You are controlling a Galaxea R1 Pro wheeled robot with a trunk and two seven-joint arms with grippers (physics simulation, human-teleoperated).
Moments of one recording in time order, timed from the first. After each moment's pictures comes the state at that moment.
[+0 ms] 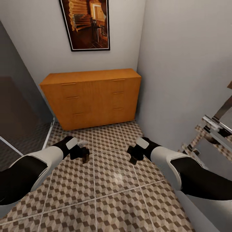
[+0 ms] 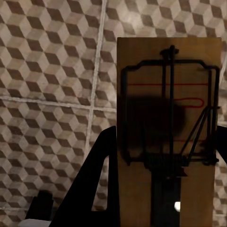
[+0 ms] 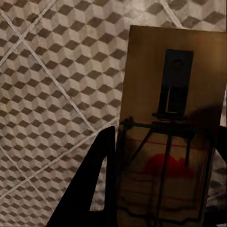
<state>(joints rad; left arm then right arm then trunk) -1.27 0.02 -0.53 0.00 1.01 0.70 0.26 -1.28 0.17 0.11 0.03 -0.82 0.53 -0.38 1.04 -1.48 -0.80</state>
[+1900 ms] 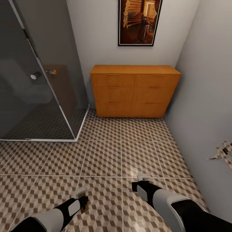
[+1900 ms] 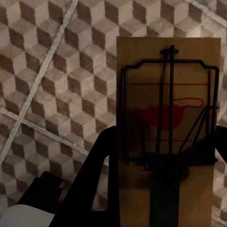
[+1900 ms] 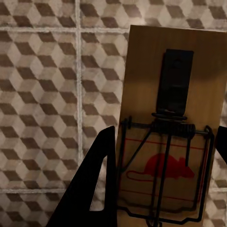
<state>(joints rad) -0.72 -0.05 -0.52 0.00 1.01 0.04 0.19 -0.88 0.17 0.11 0.04 -0.15 0.16 -0.20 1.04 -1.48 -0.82</state>
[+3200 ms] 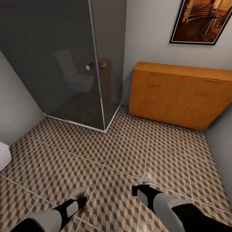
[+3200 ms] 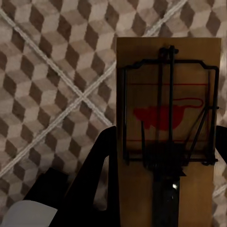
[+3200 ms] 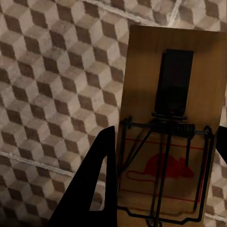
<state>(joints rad) -0.71 -0.03 -0.52 0.00 1.01 0.04 0.18 -0.85 0.17 0.11 0.04 -0.14 0.15 -0.19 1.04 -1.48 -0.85</state>
